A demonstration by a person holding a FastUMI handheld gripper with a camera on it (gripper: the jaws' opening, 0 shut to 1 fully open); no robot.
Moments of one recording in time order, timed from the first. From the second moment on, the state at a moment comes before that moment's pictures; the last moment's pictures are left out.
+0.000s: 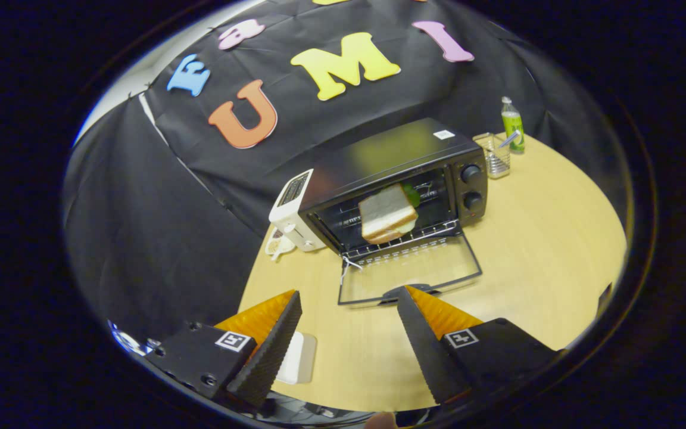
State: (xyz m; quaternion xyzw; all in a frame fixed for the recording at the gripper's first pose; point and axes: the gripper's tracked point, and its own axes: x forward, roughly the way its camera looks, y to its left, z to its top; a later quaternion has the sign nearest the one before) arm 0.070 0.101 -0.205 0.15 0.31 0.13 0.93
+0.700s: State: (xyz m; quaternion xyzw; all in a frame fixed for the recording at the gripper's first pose) arm 0.117 0.079 -0.348 0.05 0.34 0.05 0.94
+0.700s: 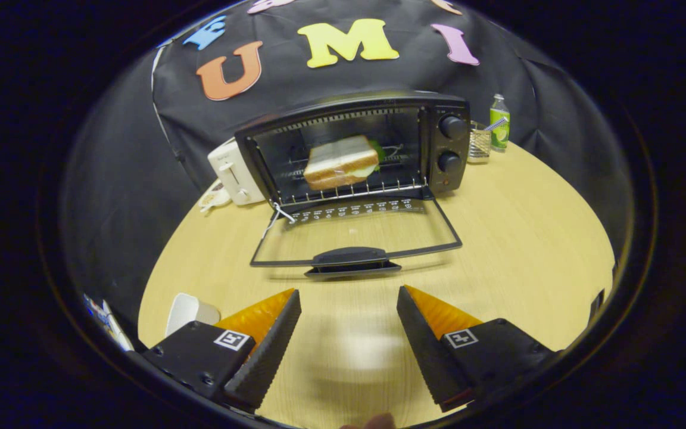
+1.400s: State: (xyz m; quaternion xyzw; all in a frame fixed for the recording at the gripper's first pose) arm 0.153 0.080 -0.386 0.02 0.36 0.01 0.93
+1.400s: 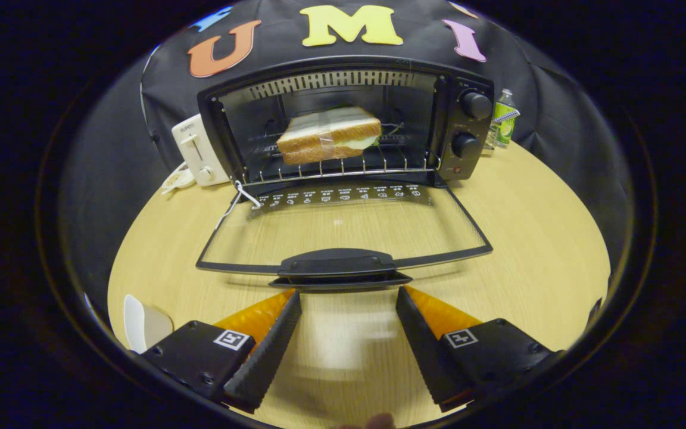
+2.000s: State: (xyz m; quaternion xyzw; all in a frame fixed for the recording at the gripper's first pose) arm 0.153 0.079 -0.299 0.01 0.28 0.01 0.96
